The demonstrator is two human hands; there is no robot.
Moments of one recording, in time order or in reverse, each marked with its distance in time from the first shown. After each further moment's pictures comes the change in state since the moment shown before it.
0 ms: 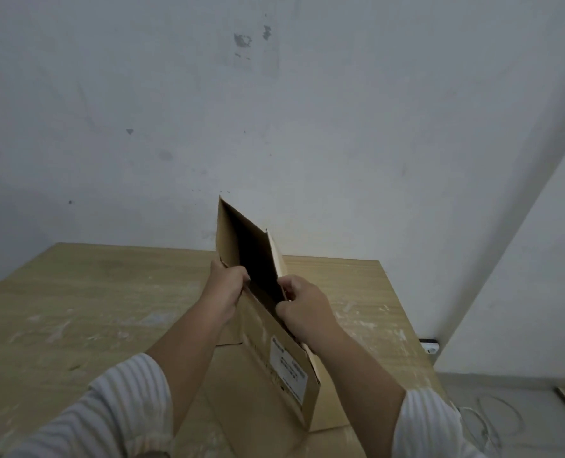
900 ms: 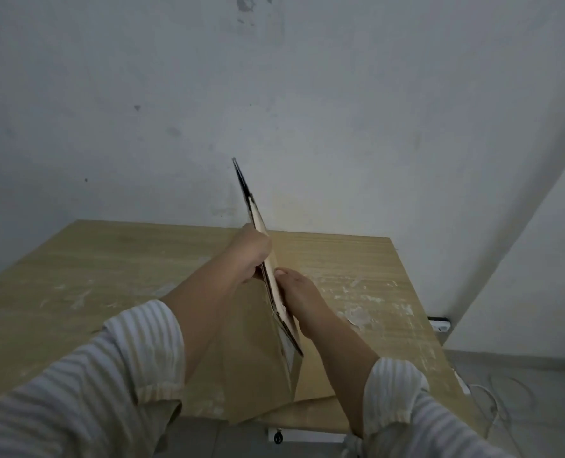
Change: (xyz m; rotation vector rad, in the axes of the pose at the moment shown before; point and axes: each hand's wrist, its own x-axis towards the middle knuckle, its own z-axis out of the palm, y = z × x) left_hand -0.032 0.025 0.030 0.456 -0.057 0.081; right_hand -0.001 0.029 0.024 0.350 -0.123 0.171
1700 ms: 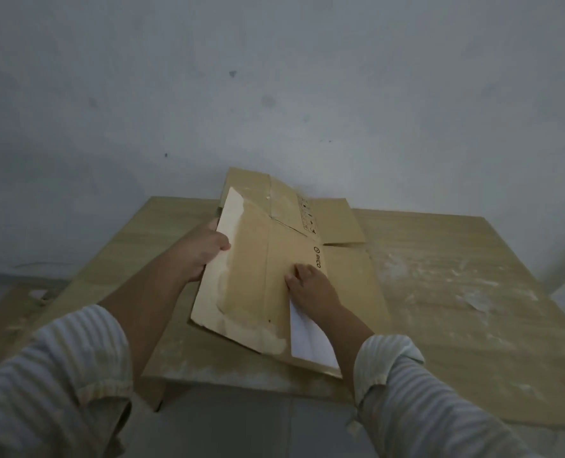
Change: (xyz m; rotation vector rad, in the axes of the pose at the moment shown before) left_hand 0.076 -0.154 -0.307 -0.100 -0.094 -0.024; right_hand 0.081 0.025 0.254 -0.713 0.024 -0.072
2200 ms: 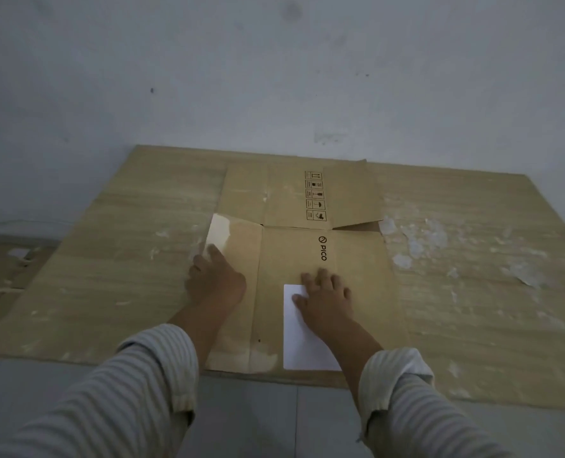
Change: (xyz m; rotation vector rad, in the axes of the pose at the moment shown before) left_hand 0.075 -0.154 0.012 0.886 0.254 -0.290; right_hand 0.019 0.023 0.100 -0.429 -0.188 0.139
